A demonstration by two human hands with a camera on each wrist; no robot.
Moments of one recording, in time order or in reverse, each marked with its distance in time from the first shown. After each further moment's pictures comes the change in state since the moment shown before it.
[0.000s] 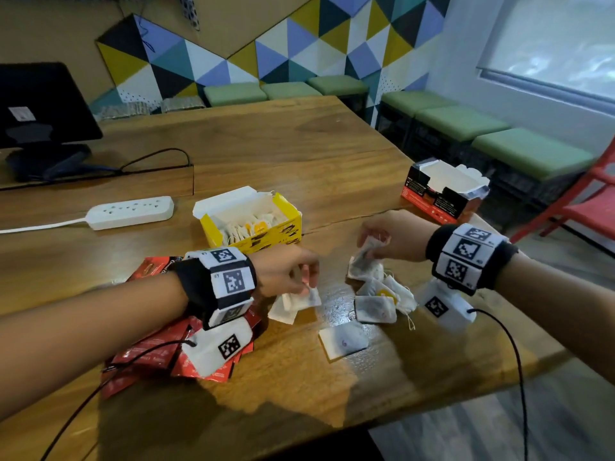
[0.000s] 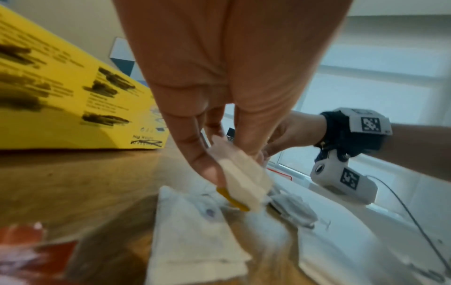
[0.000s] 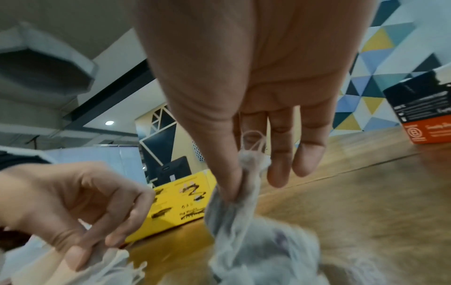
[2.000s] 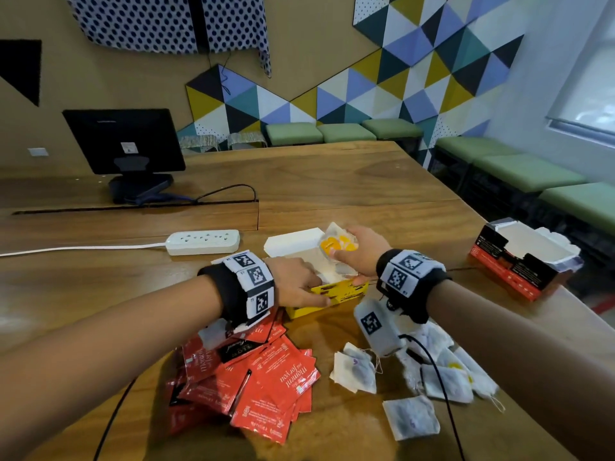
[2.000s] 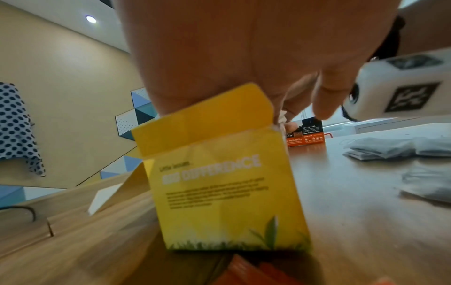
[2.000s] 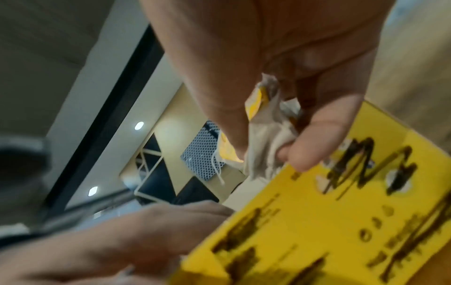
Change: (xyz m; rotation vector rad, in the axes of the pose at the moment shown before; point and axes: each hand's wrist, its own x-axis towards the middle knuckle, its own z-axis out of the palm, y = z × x) left_hand -0.018 -0.074 -0.048 0.424 -0.110 -0.220; right_hand 0.115 -0.105 0.001 0.573 0.105 0.210
